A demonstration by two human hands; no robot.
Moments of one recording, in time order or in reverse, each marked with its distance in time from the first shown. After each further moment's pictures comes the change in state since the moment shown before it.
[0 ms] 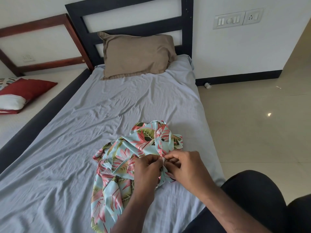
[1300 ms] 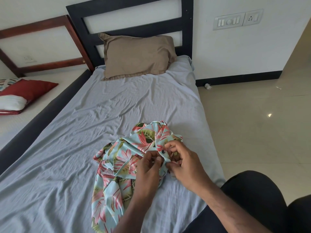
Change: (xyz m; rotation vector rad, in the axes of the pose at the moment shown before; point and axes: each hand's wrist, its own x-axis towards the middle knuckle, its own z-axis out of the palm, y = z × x) left_hand 0.003 -0.022 -0.002 -0.129 -0.114 0.244; right_hand 0.005 -0.003 0.000 0.156 -0.009 0.013
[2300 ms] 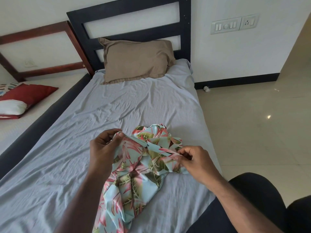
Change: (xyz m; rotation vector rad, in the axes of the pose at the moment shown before) left_hand 0.066 0.054 -0.095 -0.103 0.157 0.099; right_hand 0.011 0.014 -0.027 -0.098 -0.002 0.224
